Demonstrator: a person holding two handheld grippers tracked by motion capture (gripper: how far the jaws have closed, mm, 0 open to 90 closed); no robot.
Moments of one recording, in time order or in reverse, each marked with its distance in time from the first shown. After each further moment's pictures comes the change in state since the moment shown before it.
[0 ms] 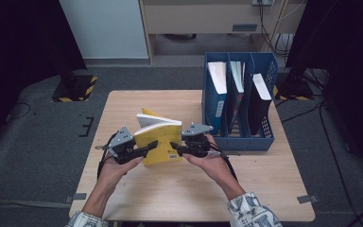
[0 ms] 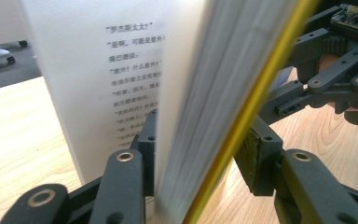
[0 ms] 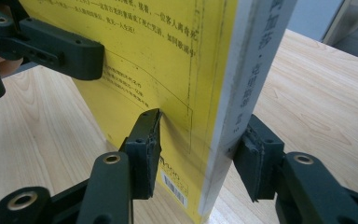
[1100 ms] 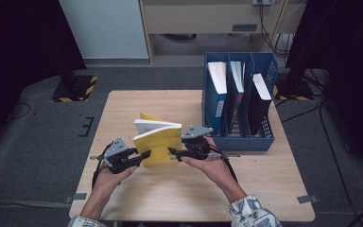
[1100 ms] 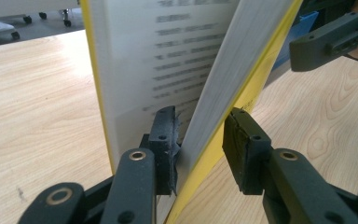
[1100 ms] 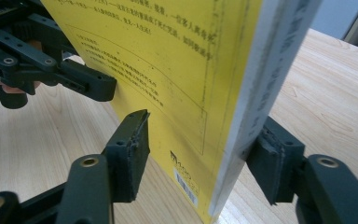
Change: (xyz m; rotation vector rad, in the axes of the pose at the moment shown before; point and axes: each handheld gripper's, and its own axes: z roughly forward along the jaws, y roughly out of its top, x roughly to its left) left arm 0.003 -0.039 -0.013 0.065 0.030 -0.032; right arm 0.006 -0.003 -0.005 0.004 0.059 -0.012
